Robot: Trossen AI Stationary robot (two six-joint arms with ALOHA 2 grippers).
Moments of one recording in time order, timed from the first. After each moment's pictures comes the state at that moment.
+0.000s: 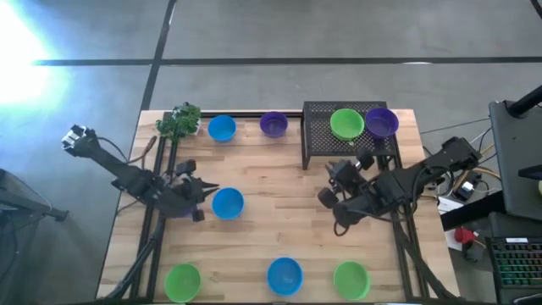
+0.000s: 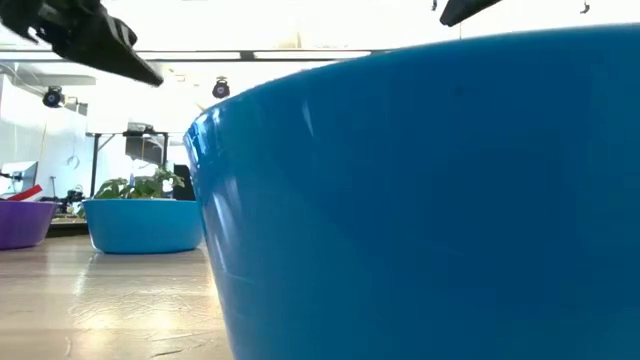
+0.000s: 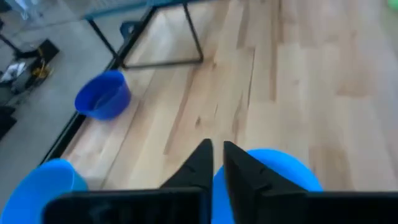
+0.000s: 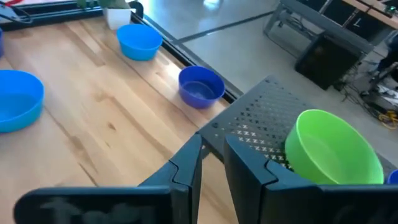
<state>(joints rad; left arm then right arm) -0.55 0.82 0.63 -0.56 -0.78 -0.32 0.46 1.43 1.37 -1.23 1.05 1.00</state>
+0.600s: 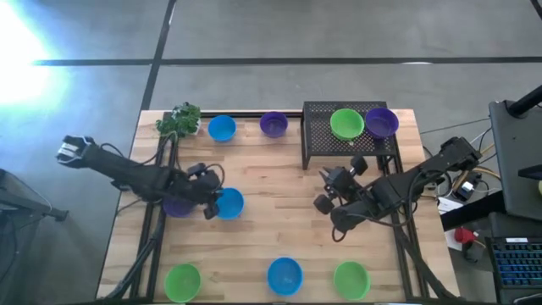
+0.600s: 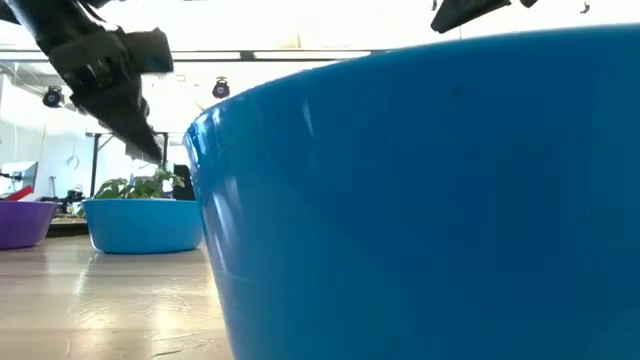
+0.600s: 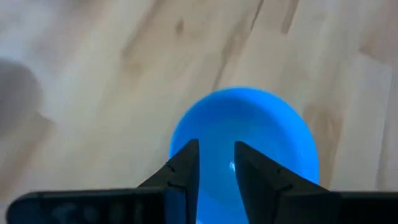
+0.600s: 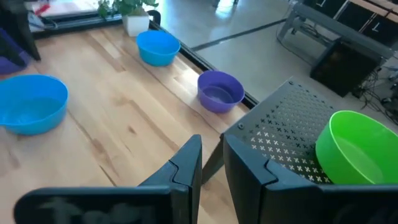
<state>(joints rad) -0.25 1.00 0.62 -0.57 -0.33 -0.58 0.48 1.43 1.27 -1.03 1.07 0.93</state>
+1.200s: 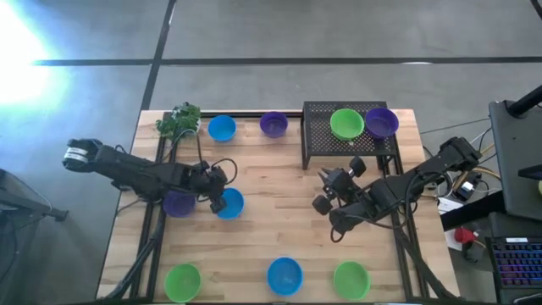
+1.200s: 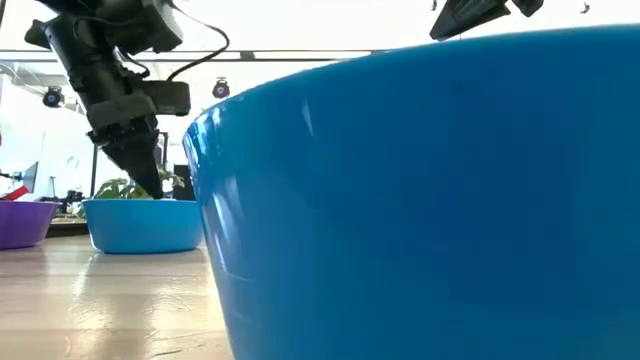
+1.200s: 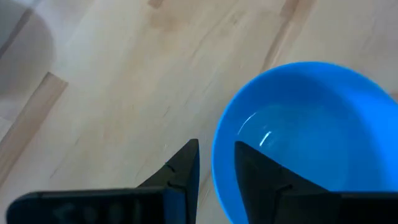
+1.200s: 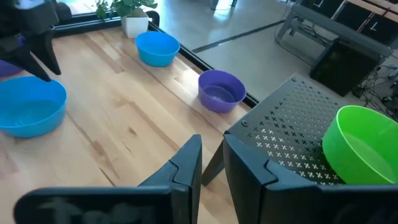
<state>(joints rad) -0.12 1.16 0.62 -0.58 -0.29 -0.57 0.48 1.43 1.23 -0.98 1.08 0.94</state>
